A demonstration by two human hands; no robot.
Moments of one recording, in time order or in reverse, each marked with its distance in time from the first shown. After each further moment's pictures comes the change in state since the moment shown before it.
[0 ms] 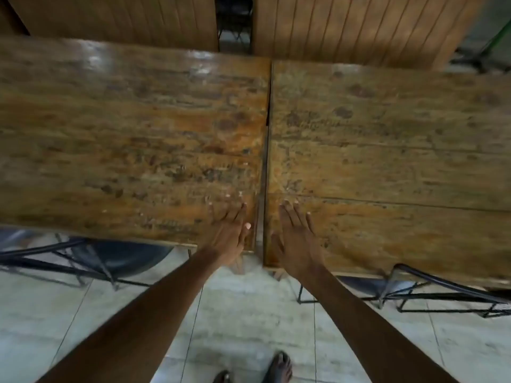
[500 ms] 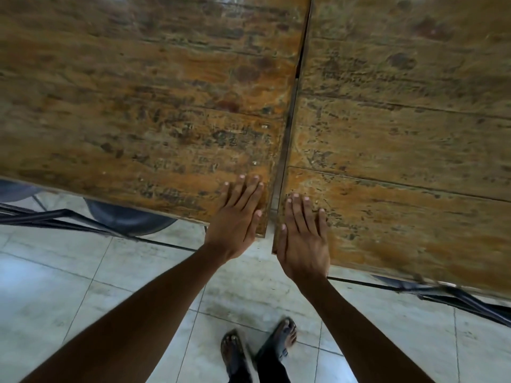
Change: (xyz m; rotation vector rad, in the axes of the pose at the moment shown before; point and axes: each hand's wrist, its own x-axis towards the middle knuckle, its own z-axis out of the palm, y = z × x) left_hand 0.003 0.000 0.050 -0.045 0.143 0.023; right_hand -0.004 0.017 0.073 -0.122 0.000 -0.023
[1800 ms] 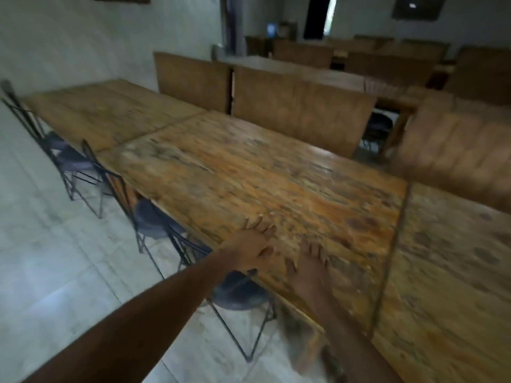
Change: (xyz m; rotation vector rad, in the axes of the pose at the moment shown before) left_hand -0.123 -0.172 -0.263 0.091 -0.046 -0.233; right_hand 0.073 -0.275 -0.146 0.168 -0.167 -0.189
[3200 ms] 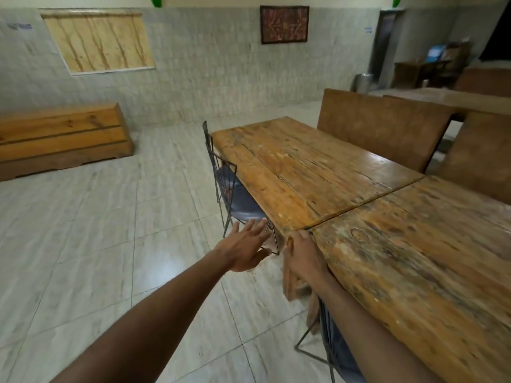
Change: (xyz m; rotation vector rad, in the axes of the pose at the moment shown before) left_hand -0.217 -0.909 -0.092 0.038 0.022 -0.536; right_hand 0.374 -0.873 0.304 0.169 -0.119 -0.645
